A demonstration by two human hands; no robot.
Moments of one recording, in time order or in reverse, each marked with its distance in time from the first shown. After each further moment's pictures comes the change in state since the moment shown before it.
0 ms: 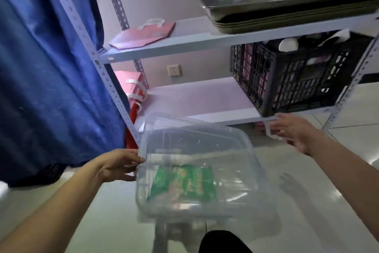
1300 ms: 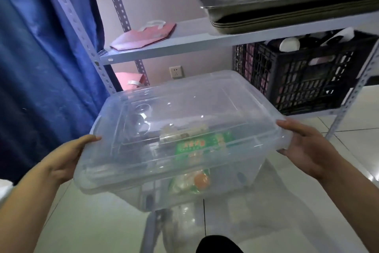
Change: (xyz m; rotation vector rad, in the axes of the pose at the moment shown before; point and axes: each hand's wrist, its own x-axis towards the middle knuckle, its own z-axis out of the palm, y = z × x) left_hand -0.054 0.010 -0.061 -0.179 0.124 0.253; right_hand -0.062 0.001 -0.001 0.453 -0.438 -0.231
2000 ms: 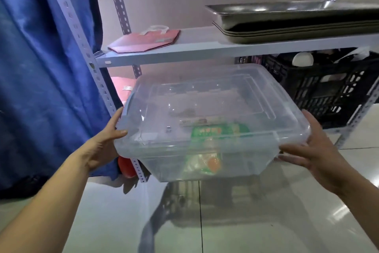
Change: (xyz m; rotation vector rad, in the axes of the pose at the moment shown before) left_hand 0.096 0.021 0.052 -0.079 -0.527 0.397; right_hand 0.048 0.011 -0.016 -0.426 0.092 -0.245
